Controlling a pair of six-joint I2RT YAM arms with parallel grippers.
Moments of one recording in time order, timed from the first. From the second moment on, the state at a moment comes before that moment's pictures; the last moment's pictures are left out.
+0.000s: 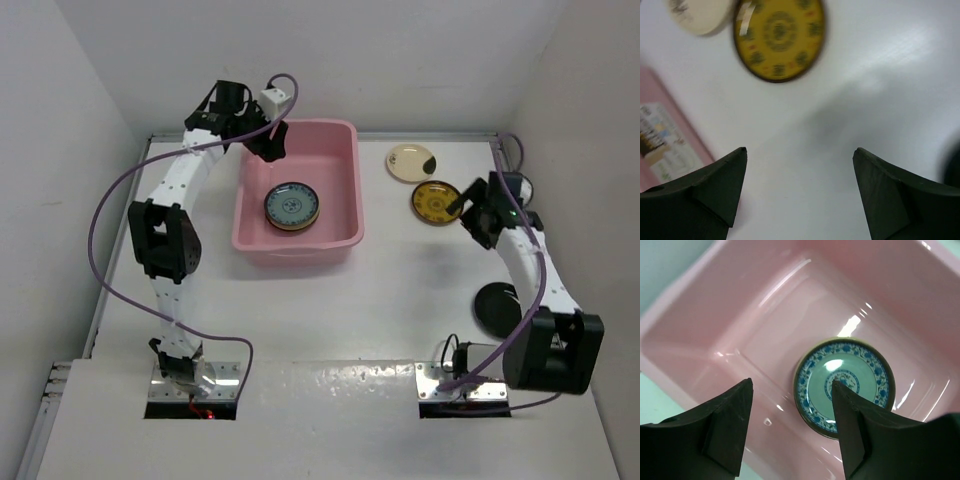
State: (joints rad) left arm -0.19 2.06 2.04 -0.70 0.47 0.42; right arm -0.07 1.32 0.98 -0.48 0.07 0.64
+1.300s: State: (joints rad) left arm -0.05 2.02 2.11 -0.76 0.48 0.39; right arm -0.66 0.95 0.29 -0.48 0.35 0.94
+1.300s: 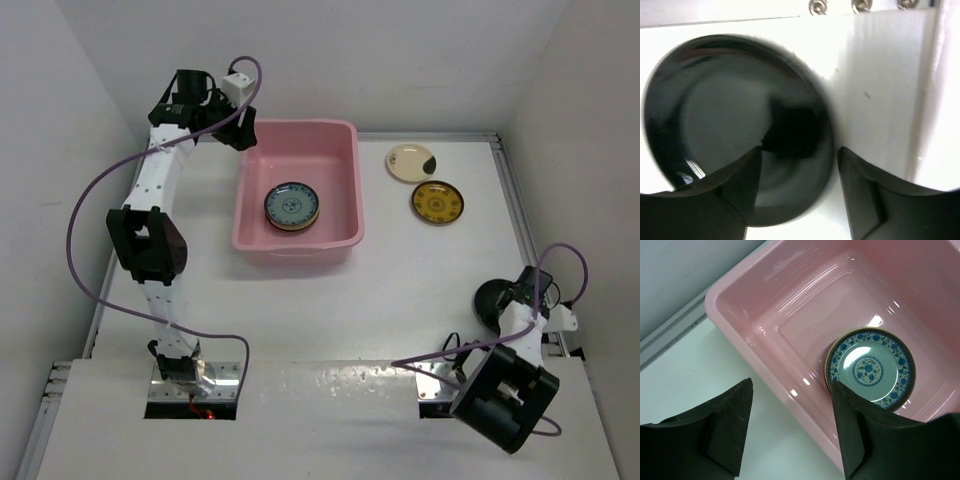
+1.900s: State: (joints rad) left arm -0.05 1.98 2.03 -0.77 0.43 0.38; right arm -0.67 1.12 0.30 -0.13 -0.10 0.72
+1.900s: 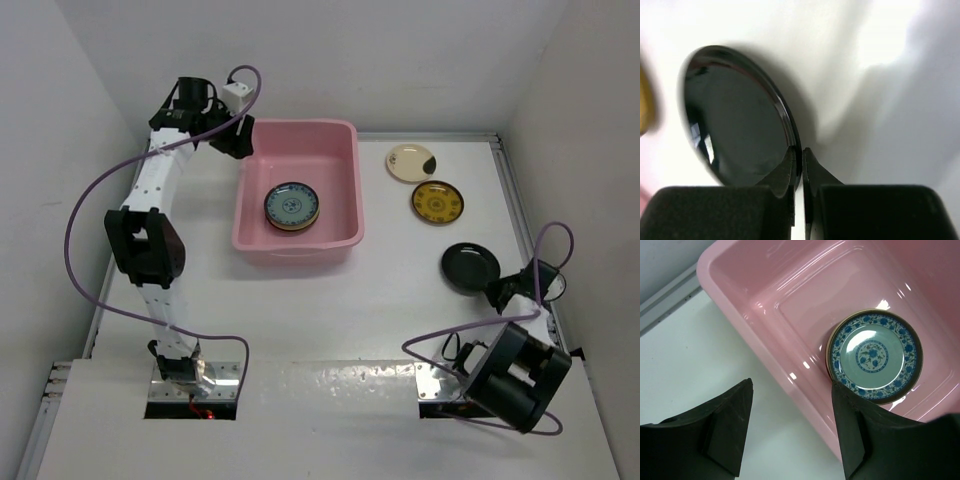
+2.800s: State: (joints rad) left arm 0.09 1.98 2.06 -0.75 0.34 0.32; right arm 0.12 1.29 1.10 -0.19 -0.12 0.61
